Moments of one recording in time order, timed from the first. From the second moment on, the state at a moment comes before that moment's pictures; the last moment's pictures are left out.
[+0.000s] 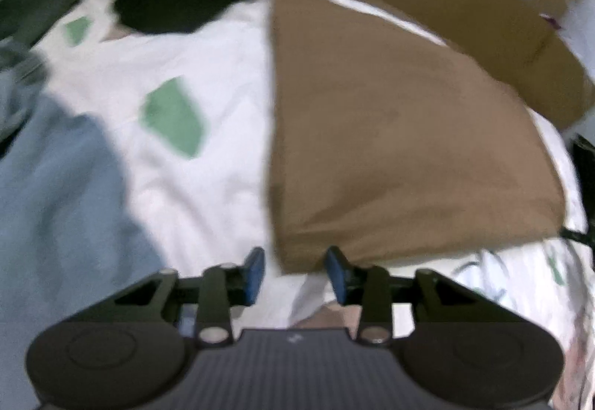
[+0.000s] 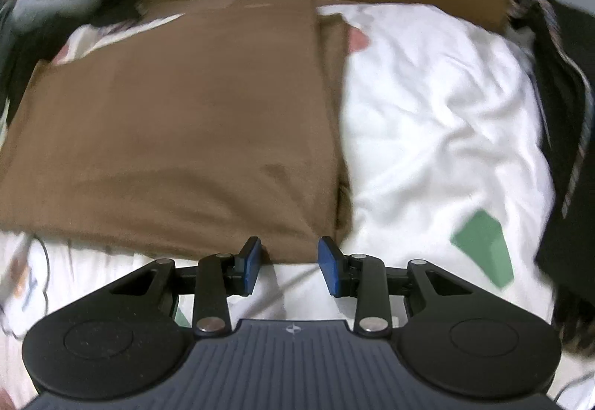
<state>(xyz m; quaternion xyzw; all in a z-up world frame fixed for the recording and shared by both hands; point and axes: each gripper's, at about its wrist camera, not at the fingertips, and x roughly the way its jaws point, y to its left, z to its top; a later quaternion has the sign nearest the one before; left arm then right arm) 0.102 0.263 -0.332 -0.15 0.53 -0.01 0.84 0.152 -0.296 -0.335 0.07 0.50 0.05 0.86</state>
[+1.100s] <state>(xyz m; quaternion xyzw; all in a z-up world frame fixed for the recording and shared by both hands) 0.062 0.270 -0.364 -0.48 0.41 0.06 0.77 0.107 -0.349 -0.380 0.51 0.41 0.02 0.76</state>
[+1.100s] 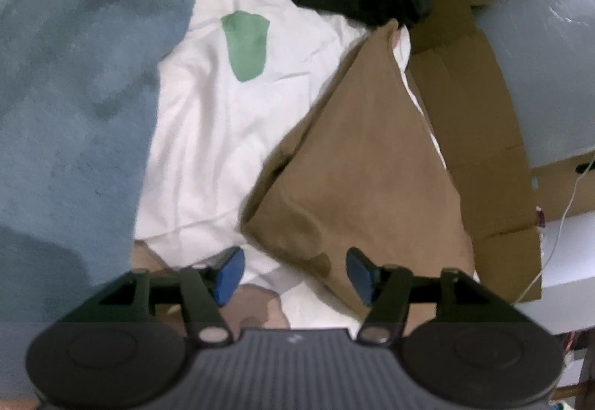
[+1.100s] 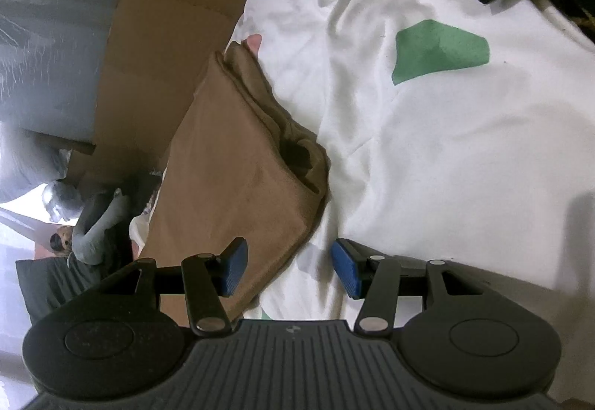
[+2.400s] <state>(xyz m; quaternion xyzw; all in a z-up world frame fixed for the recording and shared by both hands) 0.044 0.267 -0.392 -0.65 0.31 0.04 0.69 0.129 -0.346 -0.382 0.52 0.40 0.01 0.76</state>
